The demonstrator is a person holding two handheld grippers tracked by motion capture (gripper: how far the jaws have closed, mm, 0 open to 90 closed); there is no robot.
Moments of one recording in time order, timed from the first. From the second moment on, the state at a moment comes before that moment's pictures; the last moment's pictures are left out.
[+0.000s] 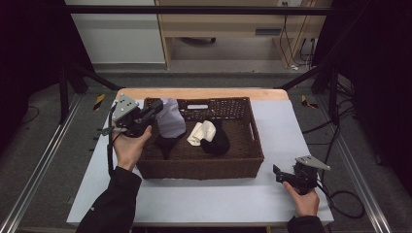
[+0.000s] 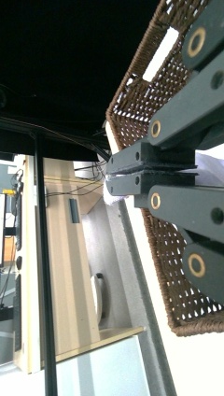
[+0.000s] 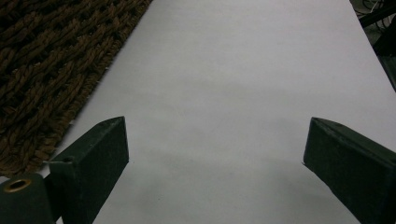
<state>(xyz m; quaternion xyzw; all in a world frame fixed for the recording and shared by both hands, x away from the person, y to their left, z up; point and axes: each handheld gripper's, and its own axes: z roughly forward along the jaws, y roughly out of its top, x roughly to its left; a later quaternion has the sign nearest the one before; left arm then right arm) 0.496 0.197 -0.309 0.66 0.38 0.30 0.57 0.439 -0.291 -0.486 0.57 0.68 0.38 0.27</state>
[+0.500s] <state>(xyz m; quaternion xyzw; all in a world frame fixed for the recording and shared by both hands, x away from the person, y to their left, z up) 0.479 0.227 -0.281 0.64 0.39 0.32 0.58 0.439 -0.291 -0.486 0.56 0.68 0.38 0.27</state>
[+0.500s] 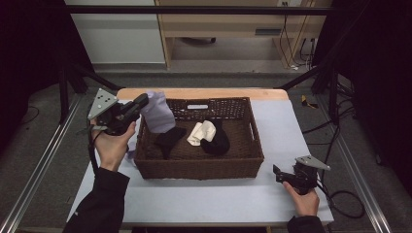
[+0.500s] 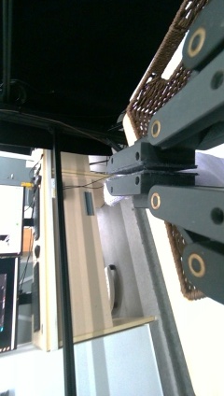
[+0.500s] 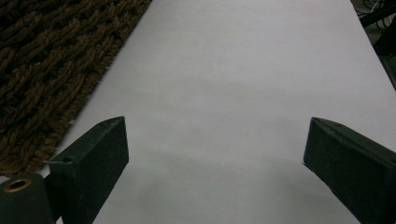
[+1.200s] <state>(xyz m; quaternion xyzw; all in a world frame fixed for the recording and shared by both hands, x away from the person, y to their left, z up) 0.455 0.300 -0.264 0.60 0.42 0.36 0.57 0.439 -0.291 -0.486 0.57 0.68 0.38 0.27</state>
